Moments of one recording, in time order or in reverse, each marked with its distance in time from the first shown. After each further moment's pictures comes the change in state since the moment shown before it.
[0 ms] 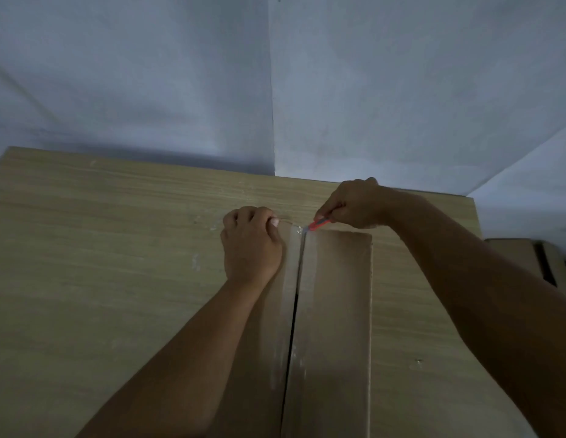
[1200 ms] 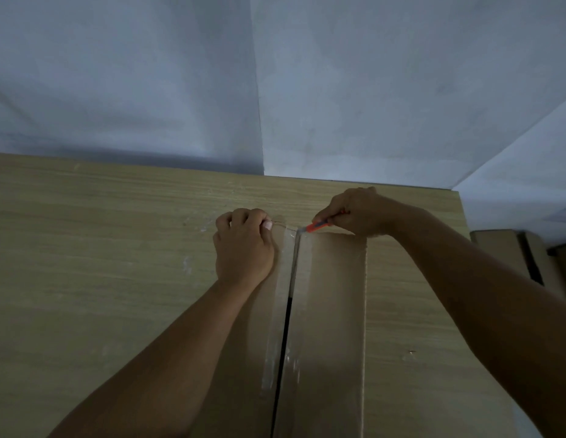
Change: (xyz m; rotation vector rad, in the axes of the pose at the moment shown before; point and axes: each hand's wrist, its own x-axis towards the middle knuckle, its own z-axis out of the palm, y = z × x) left_hand -0.004 0.000 -0.003 -0.012 -0.068 0.045; right_hand -0.017 0.022 0.019 0.039 0.028 -0.016
